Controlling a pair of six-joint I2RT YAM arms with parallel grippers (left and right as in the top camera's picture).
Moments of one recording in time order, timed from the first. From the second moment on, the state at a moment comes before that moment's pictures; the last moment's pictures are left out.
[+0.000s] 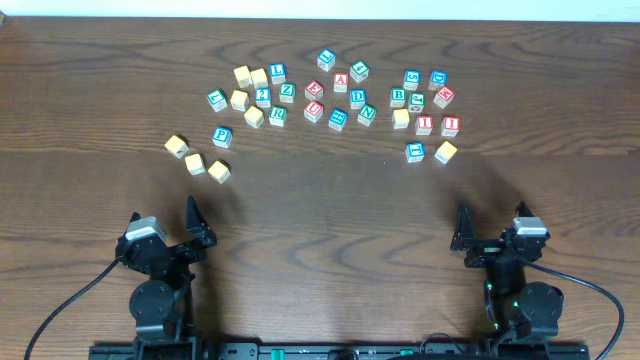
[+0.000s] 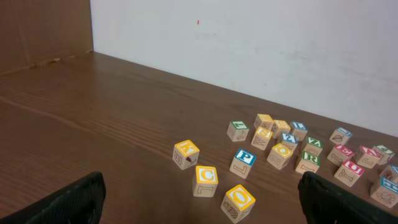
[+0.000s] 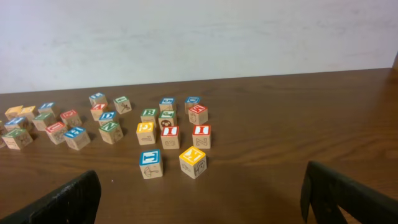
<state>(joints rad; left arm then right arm) 0.05 0.01 0.02 -0.10 -0.16 -0.22 0.00 0.01 0.01 -0.07 -0.04 0.07</state>
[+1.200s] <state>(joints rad) 0.05 0.01 0.02 -0.09 -0.16 -0.22 0.00 0.01 0.01 -0.07 -0.04 0.07</state>
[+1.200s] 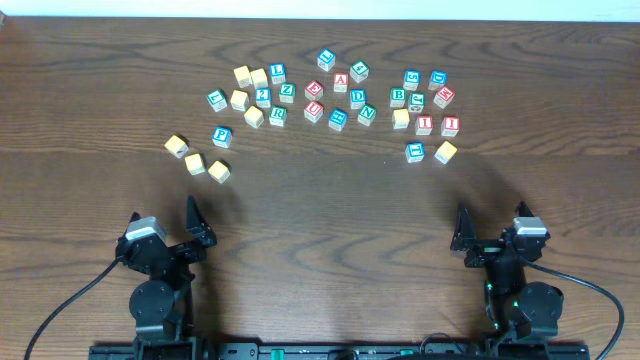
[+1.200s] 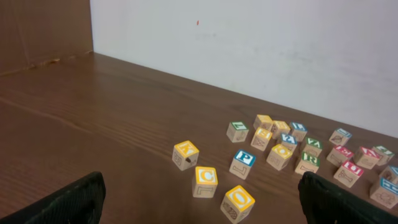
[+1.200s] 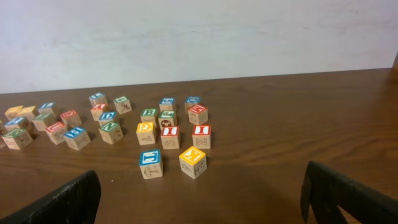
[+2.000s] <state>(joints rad) 0.05 0.24 0.20 -0.01 -0.06 -0.18 0.00 0.01 0.01 -0.07 -0.04 0.07</state>
